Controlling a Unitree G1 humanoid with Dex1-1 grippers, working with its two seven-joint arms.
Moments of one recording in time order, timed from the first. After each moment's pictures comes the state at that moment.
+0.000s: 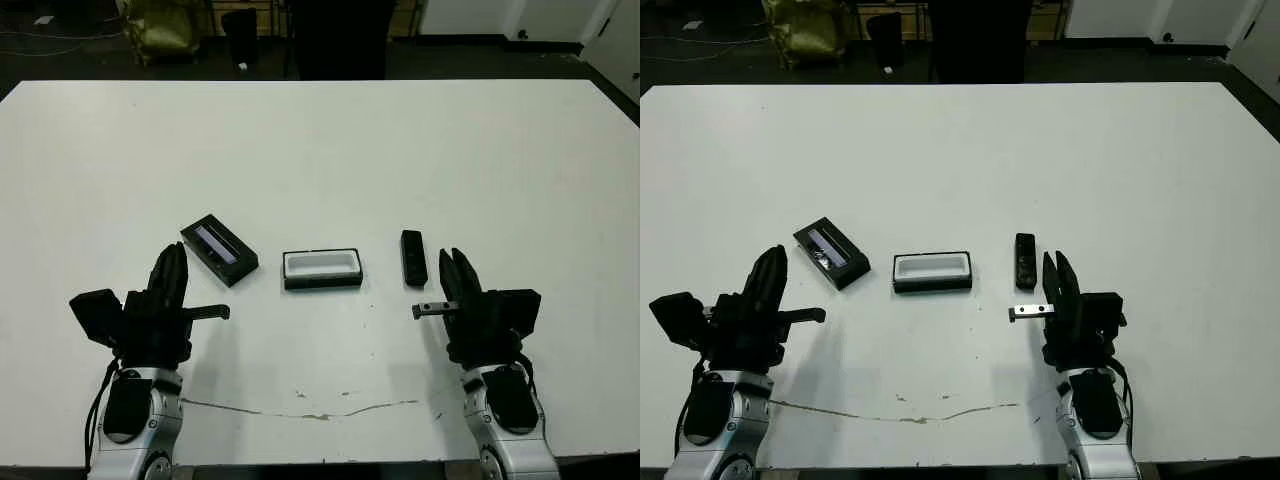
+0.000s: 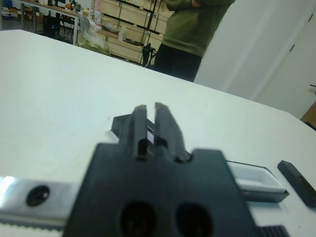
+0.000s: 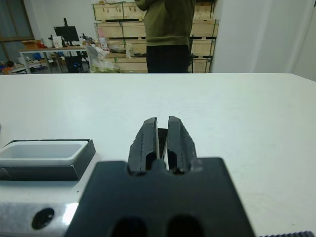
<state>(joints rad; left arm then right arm) 0.26 0.01 0.03 -0.46 -0.26 0.12 -0.01 0.19 -0.08 0.07 -0.29 0.02 0.00 0.05</state>
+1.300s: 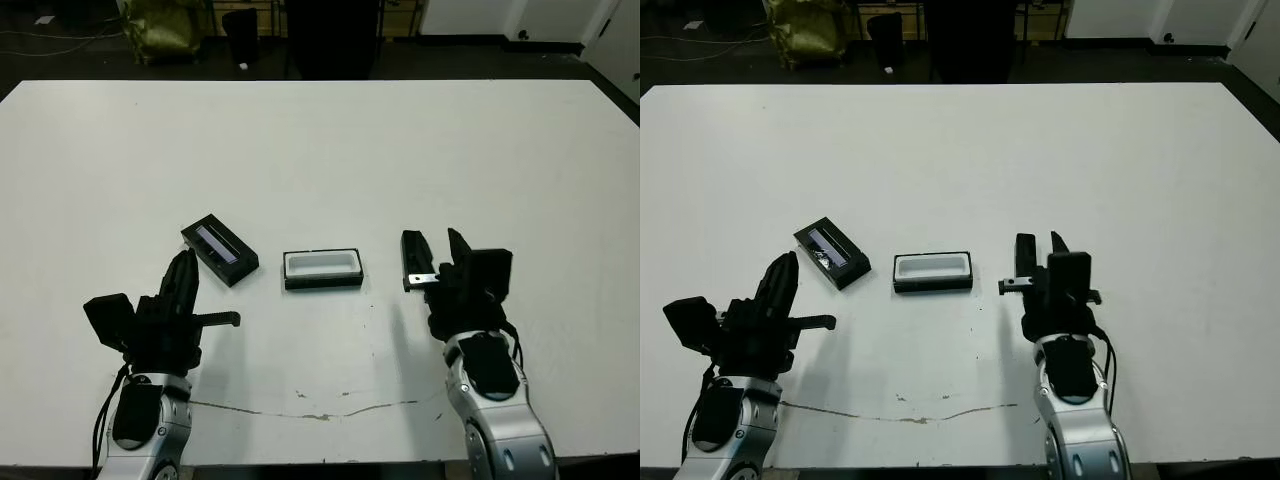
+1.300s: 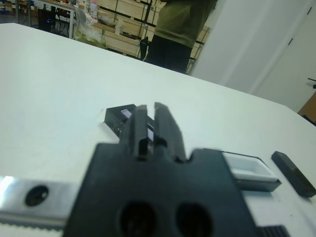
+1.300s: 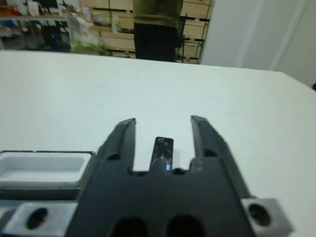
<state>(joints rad) 0.28 0.00 -0.01 -0.47 -0.24 0.12 -0.01 0.02 -0.01 0.20 -0.50 -0.19 0.53 -0.10</state>
